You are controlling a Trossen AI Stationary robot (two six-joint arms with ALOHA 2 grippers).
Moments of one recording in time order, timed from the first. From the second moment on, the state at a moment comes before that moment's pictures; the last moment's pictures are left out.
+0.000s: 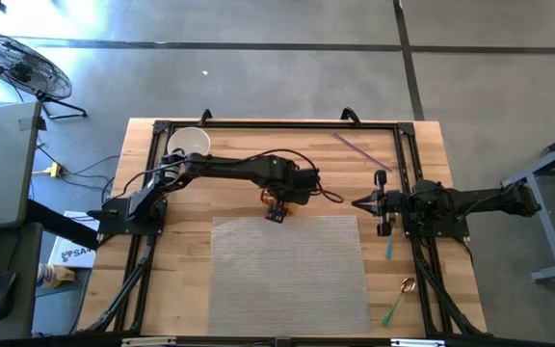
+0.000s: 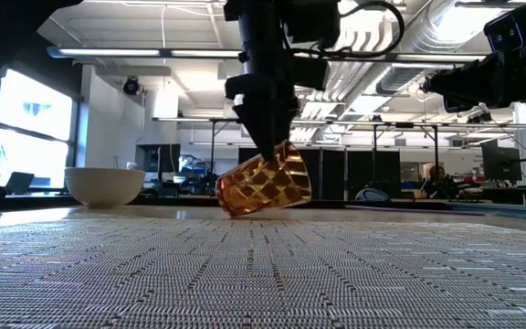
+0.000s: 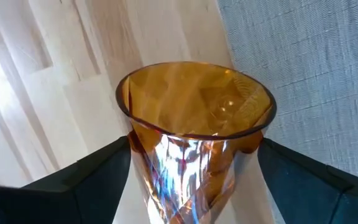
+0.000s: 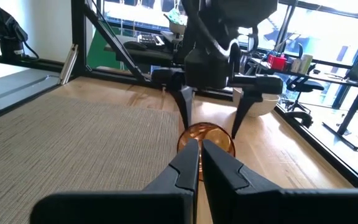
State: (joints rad) left arm 0.06 2.14 1.93 -1.11 -0.13 0.38; right arm 0.03 0.20 0.01 0.15 0.02 -0.16
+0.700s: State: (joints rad) left arm 0.08 2.09 1.93 -1.17 -0.05 0.37; right arm 0.03 0.20 0.01 0.15 0.02 -0.16
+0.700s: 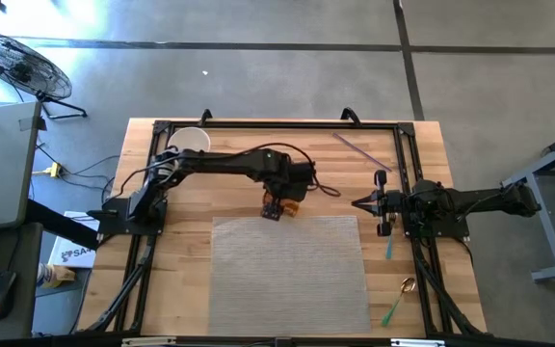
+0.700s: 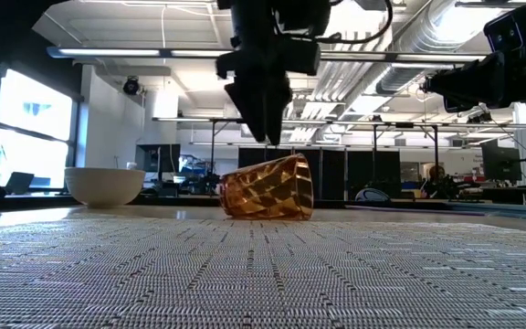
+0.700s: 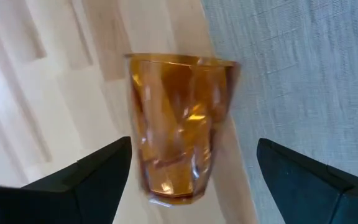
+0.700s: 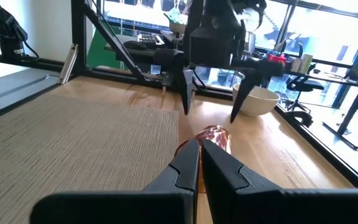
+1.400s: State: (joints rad) left arm 0.15 2.09 1.69 -0.92 0.10 0.35; right arm 0.03 0.20 0.01 0.15 0.02 -0.16
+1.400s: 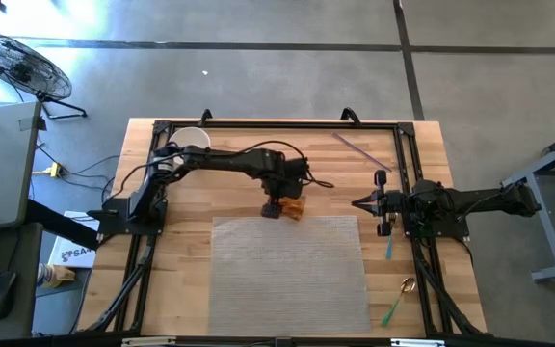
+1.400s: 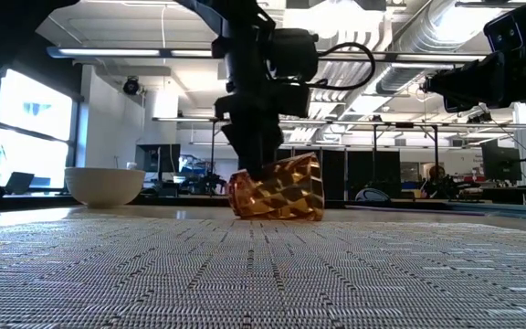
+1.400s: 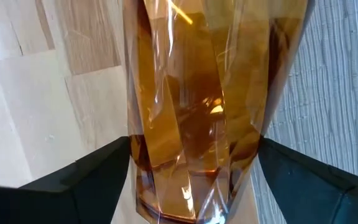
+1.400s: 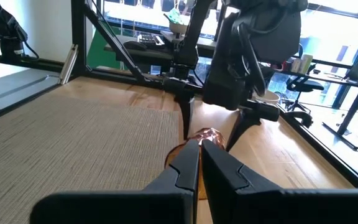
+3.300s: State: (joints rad) left arm -0.12 1.97 0.94 0.83 0.05 -0.04; right arm 0.03 0.20 0.01 0.15 0.02 -0.16
